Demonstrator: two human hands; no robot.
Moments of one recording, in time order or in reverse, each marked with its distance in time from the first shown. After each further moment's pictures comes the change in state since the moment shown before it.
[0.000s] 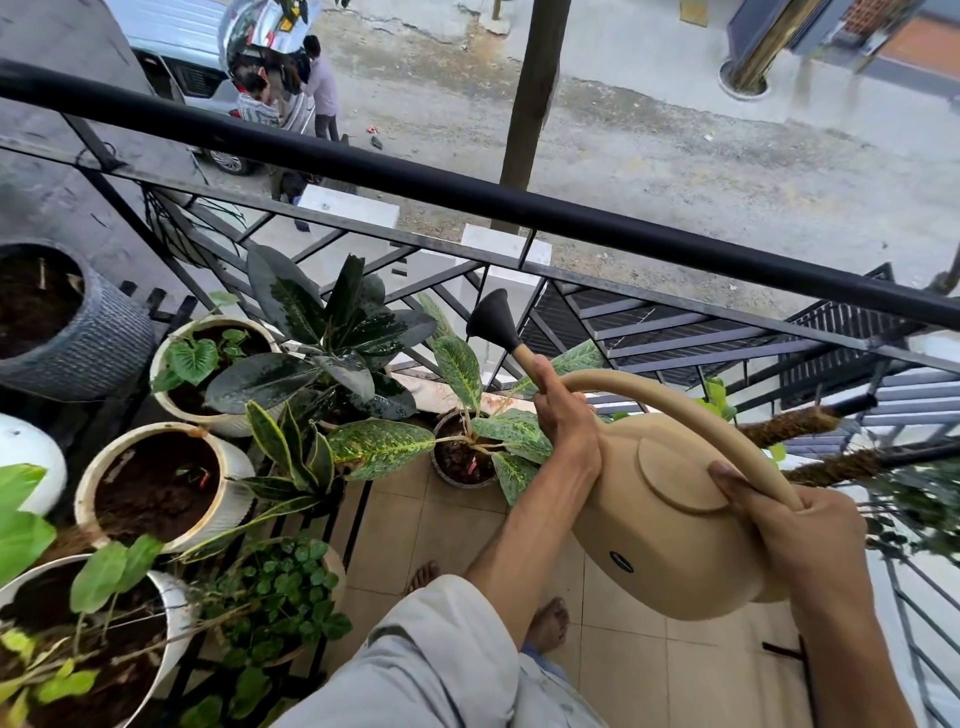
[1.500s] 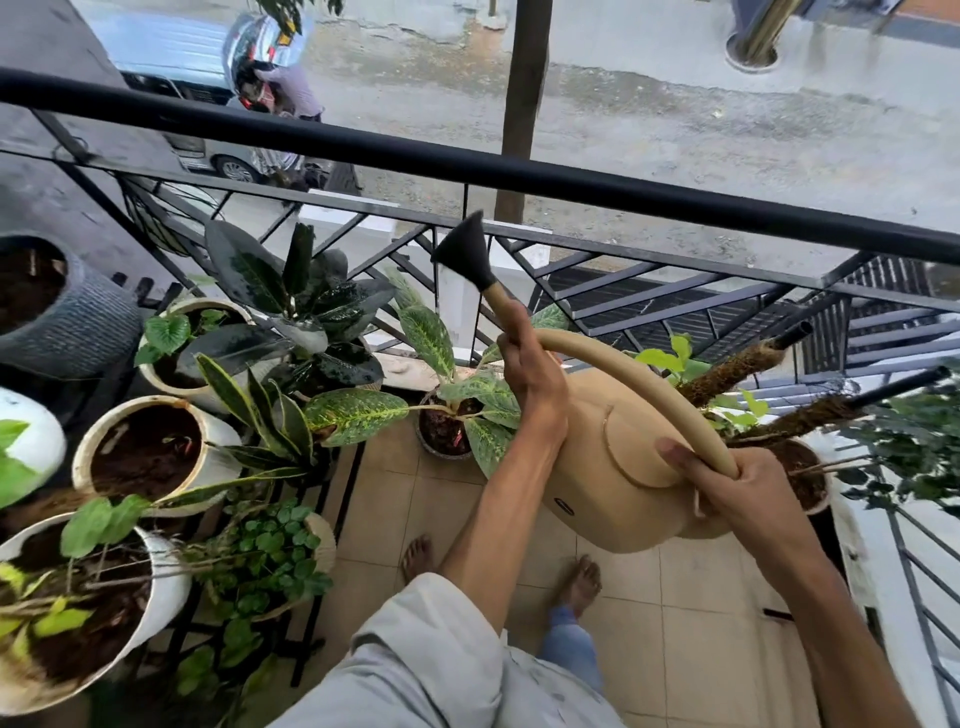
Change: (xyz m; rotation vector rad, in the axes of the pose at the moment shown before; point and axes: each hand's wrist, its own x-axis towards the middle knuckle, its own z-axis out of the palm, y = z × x) left_hand -0.062 -0.063 0.021 0.093 -0.024 0.290; right_hand 0.009 0.094 -0.068 0.089 -0.313 -0.036
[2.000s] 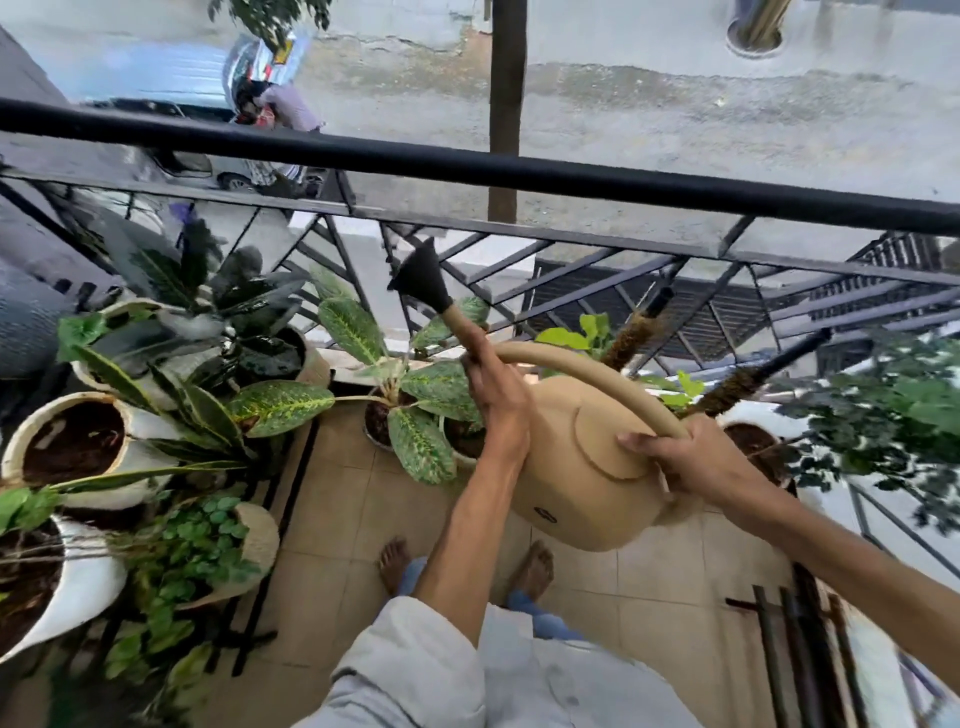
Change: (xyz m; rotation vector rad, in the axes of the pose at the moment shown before) left_hand -0.077 -0.141 0.120 0.094 0.081 0.106; right_hand 0.082 0.115 -0.181 -0.135 -0.254 0.005
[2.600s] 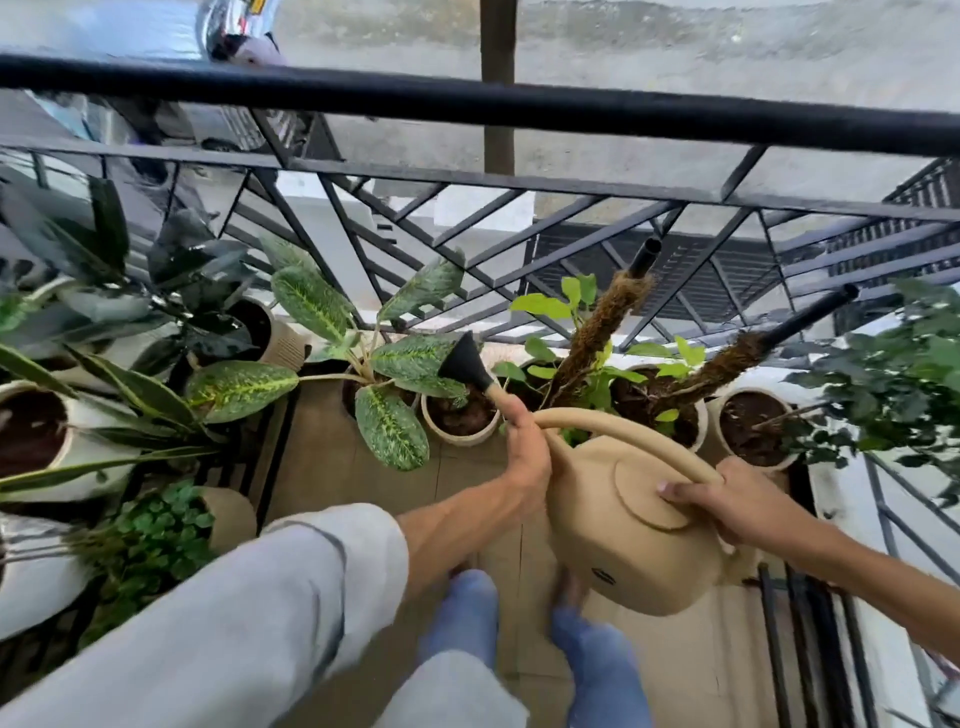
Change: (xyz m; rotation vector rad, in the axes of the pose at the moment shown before) left_hand 0.080 -0.254 0.021 0.209 -0.068 -0.439; right_hand 0.040 0.121 -0.037 -0.172 -0.107 0.215
